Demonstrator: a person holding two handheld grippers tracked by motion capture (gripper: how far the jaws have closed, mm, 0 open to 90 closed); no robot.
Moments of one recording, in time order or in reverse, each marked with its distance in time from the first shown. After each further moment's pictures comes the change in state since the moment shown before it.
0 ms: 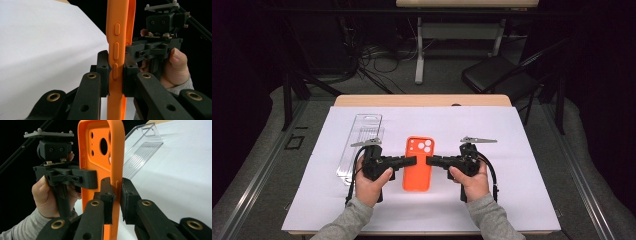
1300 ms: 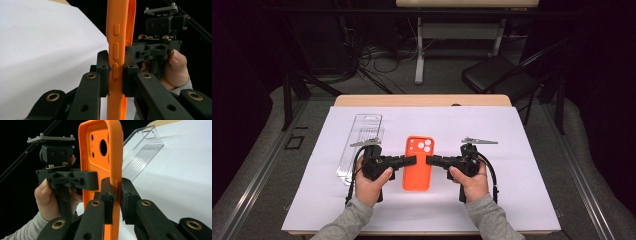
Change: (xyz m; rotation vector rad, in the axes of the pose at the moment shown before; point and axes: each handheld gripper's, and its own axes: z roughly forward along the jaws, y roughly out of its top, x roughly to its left) left arm 0.000 0.000 -0.001 -0.009 -0.003 0.001; right arm -0.001 -0.003 0.000 -0.032 0.012 0.016
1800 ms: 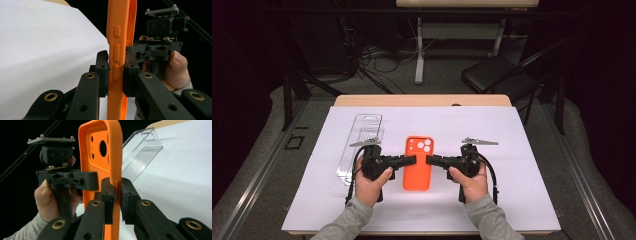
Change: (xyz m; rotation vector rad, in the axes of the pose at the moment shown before) left arm 0.000 0.000 0.000 -0.008 0.001 0.001; right arm 0.002 -0.001 0.000 -0.014 -0.008 -0.004
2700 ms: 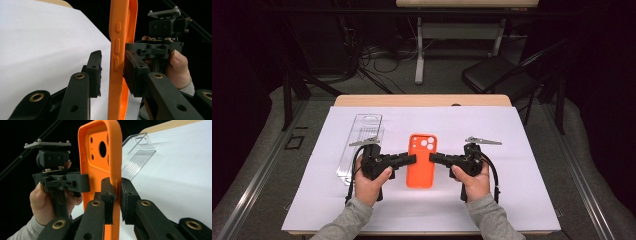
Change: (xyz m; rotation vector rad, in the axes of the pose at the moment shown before) left arm 0.003 0.001 0.000 -0.010 0.019 0.006; right arm -0.004 0.002 -0.006 -0.029 -0.033 -0.002
